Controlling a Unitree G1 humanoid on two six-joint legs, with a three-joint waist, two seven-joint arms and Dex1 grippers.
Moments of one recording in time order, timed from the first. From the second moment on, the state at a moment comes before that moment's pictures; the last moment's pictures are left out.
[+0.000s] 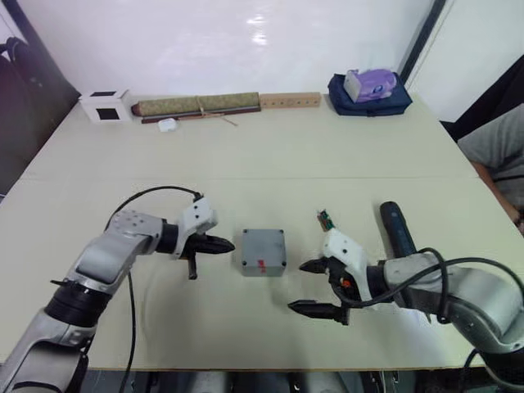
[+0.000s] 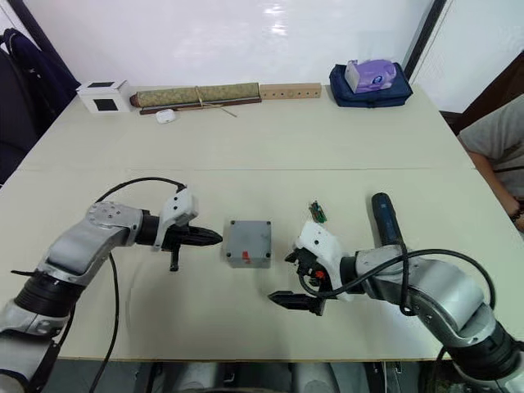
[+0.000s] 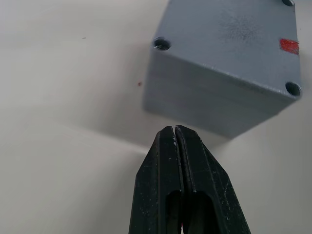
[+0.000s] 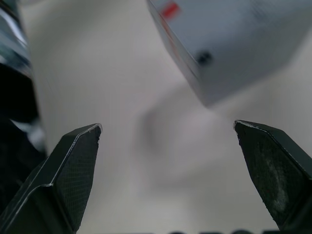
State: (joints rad) left arm -0.47 0.71 -0.26 -0.10 -0.29 0.60 -1.15; right arm -0.25 -0.78 0.15 -0.69 0.79 1.13 0.64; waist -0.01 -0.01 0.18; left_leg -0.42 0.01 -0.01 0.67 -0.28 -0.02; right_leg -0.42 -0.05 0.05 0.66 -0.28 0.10
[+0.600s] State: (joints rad) left arm -0.66 0.63 -0.34 0.19 -0.16 0.40 -1.23; right arm -0.21 -0.75 0.14 -0.70 0.78 1.13 0.61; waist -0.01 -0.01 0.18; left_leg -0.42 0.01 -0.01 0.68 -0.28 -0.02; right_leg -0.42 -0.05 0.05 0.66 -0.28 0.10
